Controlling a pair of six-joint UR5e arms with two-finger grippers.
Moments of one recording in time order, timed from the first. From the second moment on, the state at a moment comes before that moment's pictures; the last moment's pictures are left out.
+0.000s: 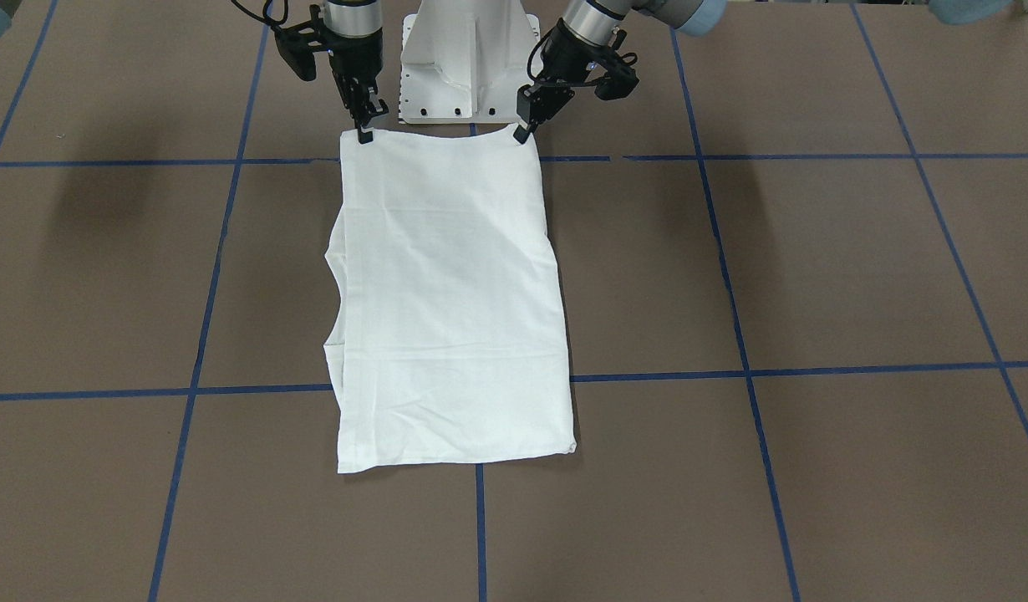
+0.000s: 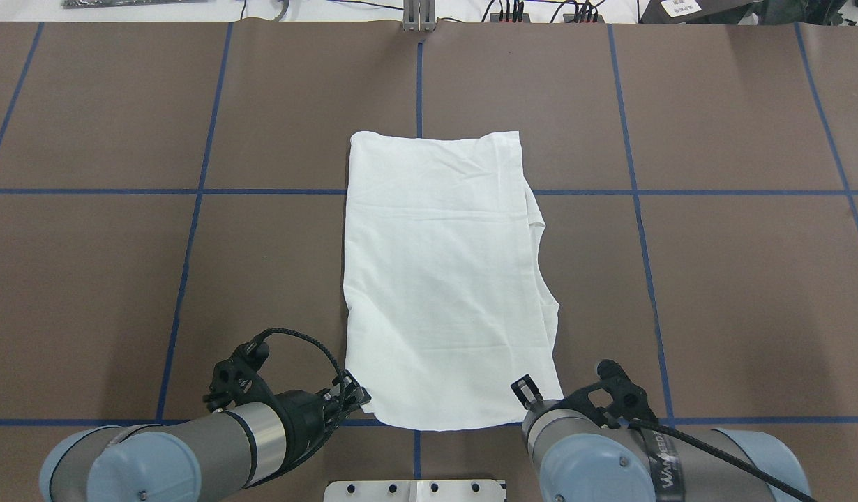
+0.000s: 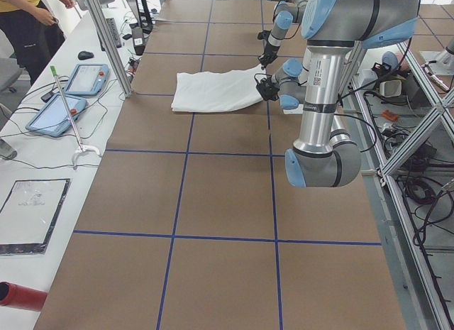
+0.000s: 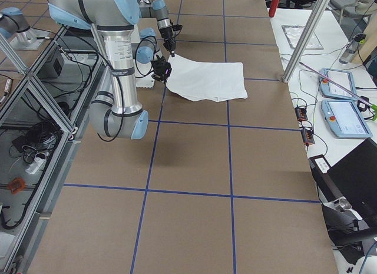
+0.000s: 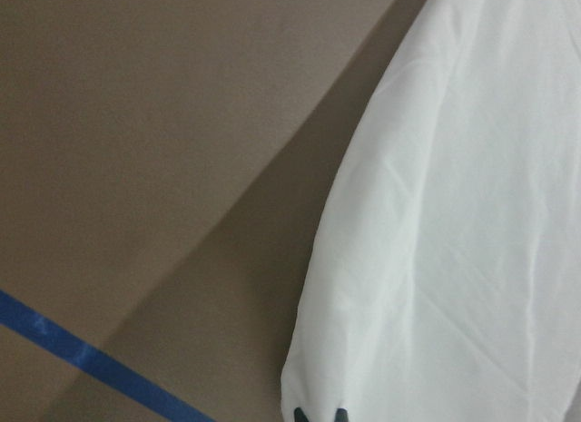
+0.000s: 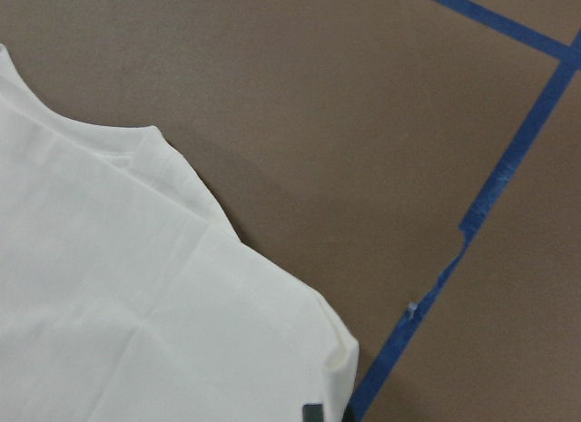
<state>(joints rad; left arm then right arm) -0.08 -1.82 -2.05 -2.16 -1.35 -2.21 0.05 -1.24 2.23 -1.88 1.38 2.55</state>
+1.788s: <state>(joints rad) -0.57 -2.17 -1.63 -2.17 -1.60 -1.87 0.63 -0.94 1.76 -1.64 1.69 1.99</state>
